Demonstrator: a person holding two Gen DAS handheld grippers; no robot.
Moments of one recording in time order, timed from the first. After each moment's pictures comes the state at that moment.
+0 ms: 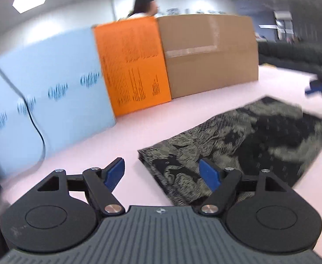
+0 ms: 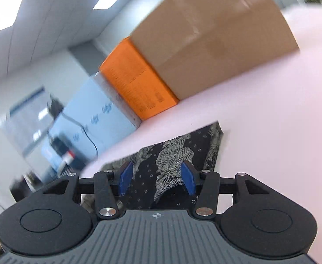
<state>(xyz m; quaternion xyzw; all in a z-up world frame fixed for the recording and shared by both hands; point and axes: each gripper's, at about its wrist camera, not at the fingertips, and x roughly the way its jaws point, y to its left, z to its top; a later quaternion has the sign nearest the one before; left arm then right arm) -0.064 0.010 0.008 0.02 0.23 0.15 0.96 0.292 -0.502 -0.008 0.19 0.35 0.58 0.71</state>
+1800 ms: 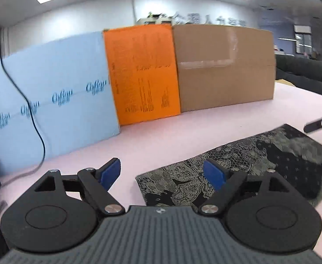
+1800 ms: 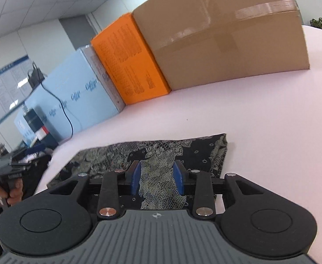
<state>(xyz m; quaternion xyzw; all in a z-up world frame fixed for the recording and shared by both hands) -0.020 -0.007 0.020 -0.02 0.22 0.21 0.95 0.266 -0.431 -0.003 0.03 0.33 0.56 0.76</state>
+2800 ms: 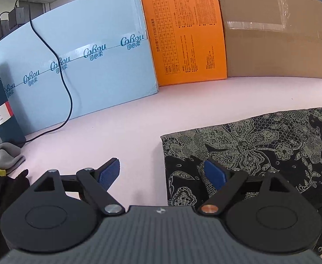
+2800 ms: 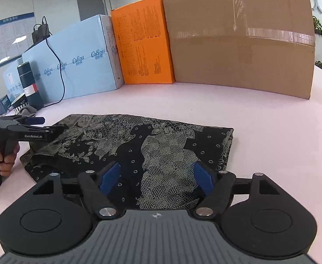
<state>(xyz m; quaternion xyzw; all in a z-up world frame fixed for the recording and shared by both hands) -0.001 -0.005 -0.022 -0.02 0.27 0.35 0.89 0.213 -0.437 -0.010 -0.08 0.28 0.54 0.79</state>
